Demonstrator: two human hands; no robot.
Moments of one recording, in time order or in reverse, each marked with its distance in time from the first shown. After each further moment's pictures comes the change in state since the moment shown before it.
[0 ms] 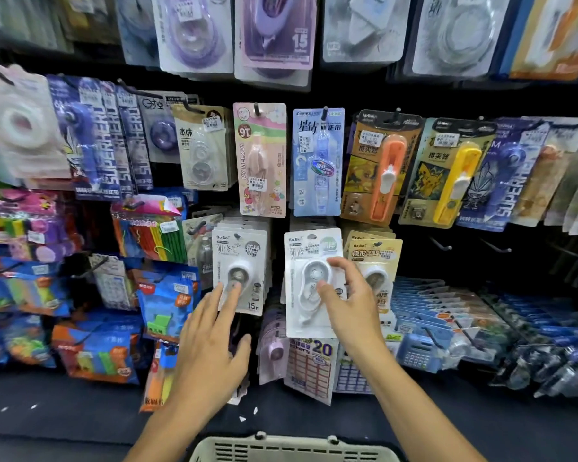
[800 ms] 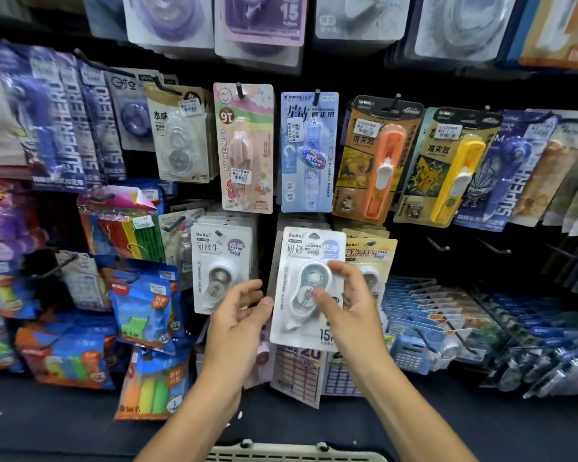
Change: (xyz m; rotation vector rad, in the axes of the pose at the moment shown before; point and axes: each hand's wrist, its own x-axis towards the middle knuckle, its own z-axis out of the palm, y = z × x) left_hand 0.034 0.057 0.026 -1.075 0.045 -0.399; right_hand -0.001 0.008 -0.008 0.200 -0.045 0.020
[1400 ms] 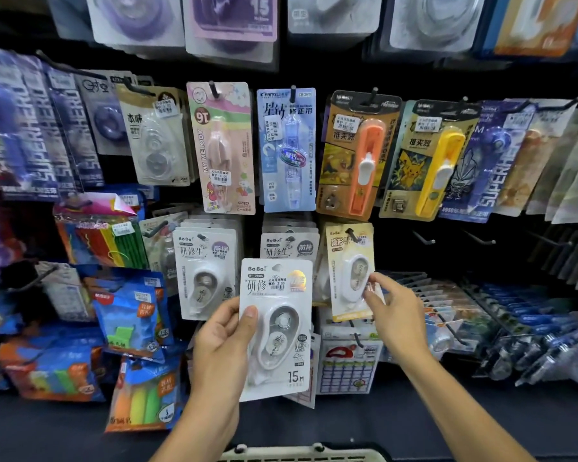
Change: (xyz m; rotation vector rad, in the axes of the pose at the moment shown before) left_hand -0.012 -0.010 0.007 -0.257 -0.013 -0.018; right_hand 0.041 0.047 -0.085 -0.621 0.237 0.056
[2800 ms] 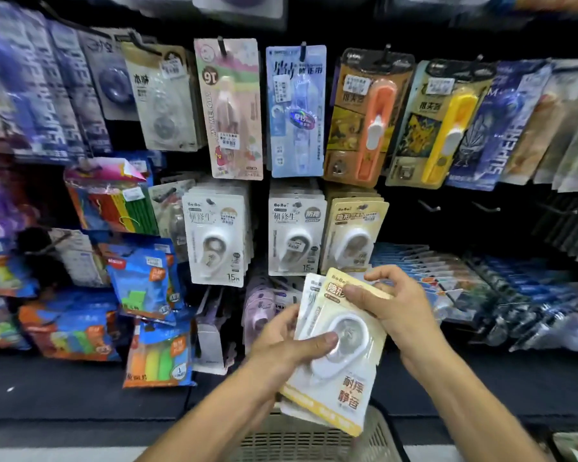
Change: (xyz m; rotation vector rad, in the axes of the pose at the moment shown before) left_hand -0.038 -0.021 0.005 0.065 -0.483 -0.420; right_hand -0.076 -0.041 -0.035 0.626 -0.329 0.211
